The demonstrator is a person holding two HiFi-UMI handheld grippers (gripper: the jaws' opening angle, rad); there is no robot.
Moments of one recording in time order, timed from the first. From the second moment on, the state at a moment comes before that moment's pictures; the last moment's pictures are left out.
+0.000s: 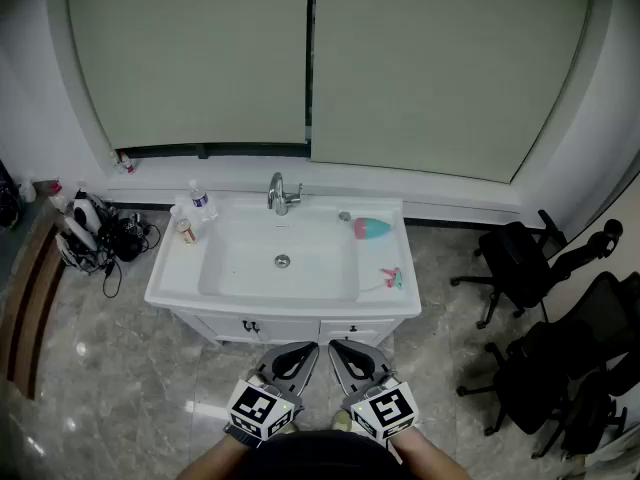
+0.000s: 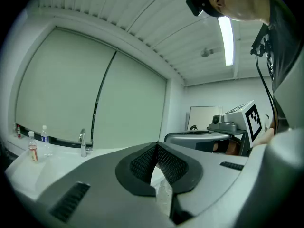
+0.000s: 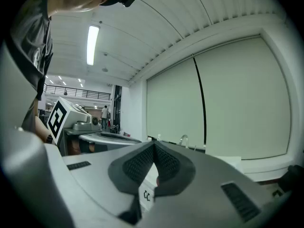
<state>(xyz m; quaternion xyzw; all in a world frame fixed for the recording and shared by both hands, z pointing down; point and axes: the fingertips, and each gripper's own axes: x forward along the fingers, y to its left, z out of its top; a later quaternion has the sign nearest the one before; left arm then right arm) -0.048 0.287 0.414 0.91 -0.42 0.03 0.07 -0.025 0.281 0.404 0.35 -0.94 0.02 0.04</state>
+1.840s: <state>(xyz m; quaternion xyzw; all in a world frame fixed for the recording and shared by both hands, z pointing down) 0.060 0.242 0.450 0.90 -0.41 0.05 0.12 0.108 0.245 0.445 0.37 -0.93 0.10 0.03</state>
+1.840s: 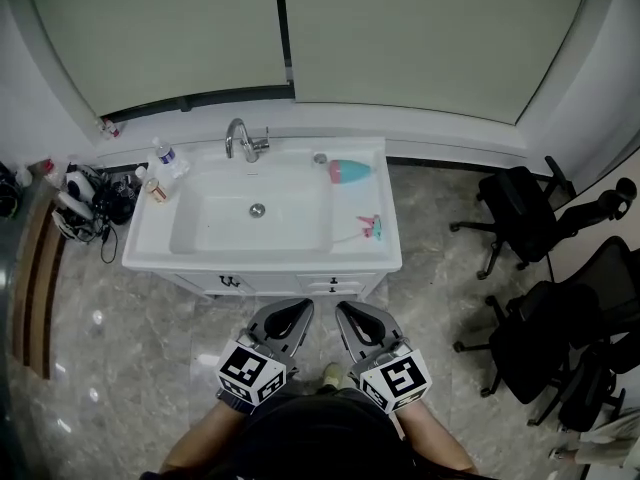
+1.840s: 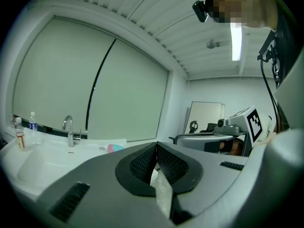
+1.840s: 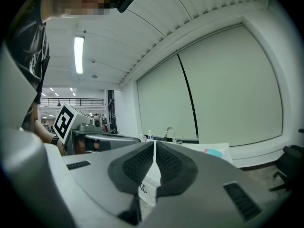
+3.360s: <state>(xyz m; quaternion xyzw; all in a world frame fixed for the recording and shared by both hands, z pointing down) 0.107 -0.202 0.624 0.91 -0.26 0.30 0.10 0.148 -0.076 0.568 0.48 -0.84 0.24 0.11</state>
